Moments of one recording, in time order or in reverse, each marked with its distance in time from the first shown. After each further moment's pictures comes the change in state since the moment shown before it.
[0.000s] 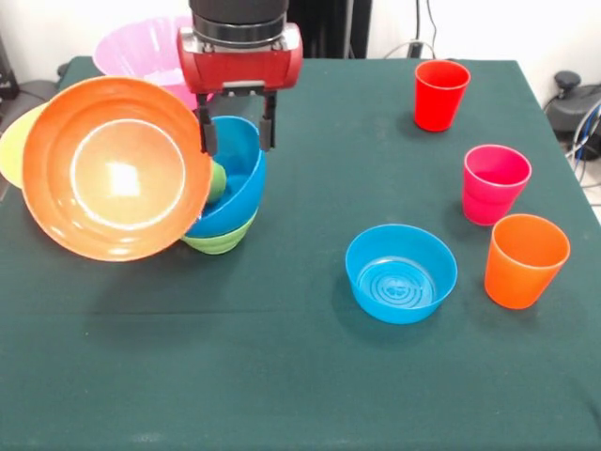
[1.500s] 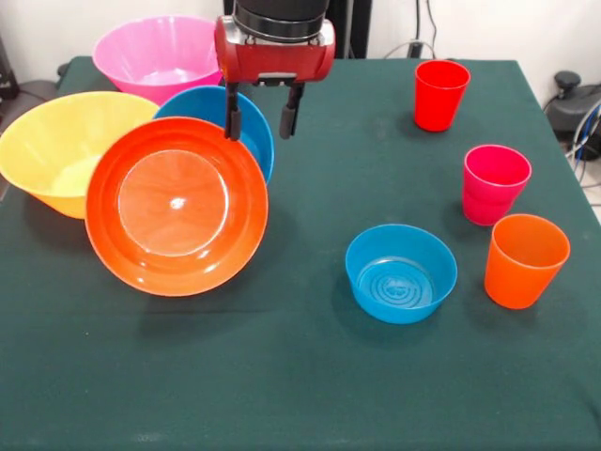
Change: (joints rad) arm 0.136 -0.012 -0.135 0.007 0.000 0.000 0.000
